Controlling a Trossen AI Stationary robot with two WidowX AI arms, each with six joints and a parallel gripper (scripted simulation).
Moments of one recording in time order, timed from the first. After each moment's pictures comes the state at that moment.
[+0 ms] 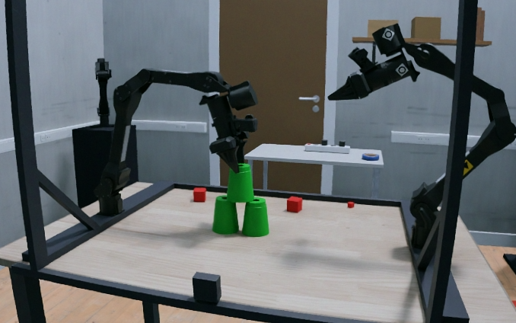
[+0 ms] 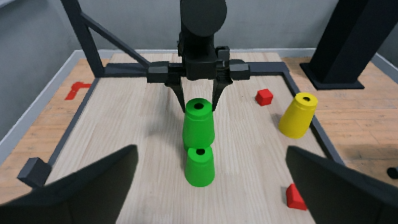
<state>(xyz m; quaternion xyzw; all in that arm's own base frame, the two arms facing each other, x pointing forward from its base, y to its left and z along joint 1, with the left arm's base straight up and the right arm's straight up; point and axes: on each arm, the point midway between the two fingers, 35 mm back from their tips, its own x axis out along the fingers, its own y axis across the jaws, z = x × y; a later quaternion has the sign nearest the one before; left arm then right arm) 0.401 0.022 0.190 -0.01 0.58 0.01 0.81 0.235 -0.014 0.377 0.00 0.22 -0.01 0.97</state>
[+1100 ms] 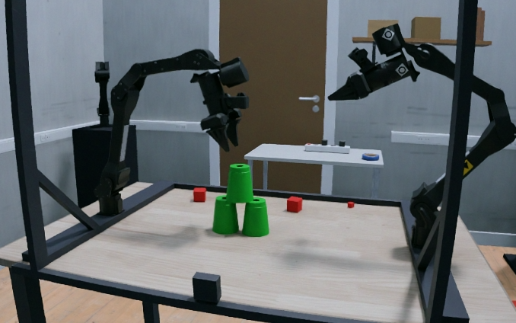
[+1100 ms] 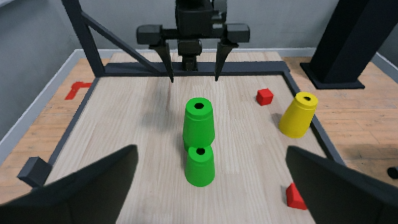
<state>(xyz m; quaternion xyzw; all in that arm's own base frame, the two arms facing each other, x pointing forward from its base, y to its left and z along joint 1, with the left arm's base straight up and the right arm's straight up) 0.381 0.013 0.251 -0.01 0.57 0.01 0.82 0.235 -0.014 0.377 0.00 0.22 -0.01 0.97</state>
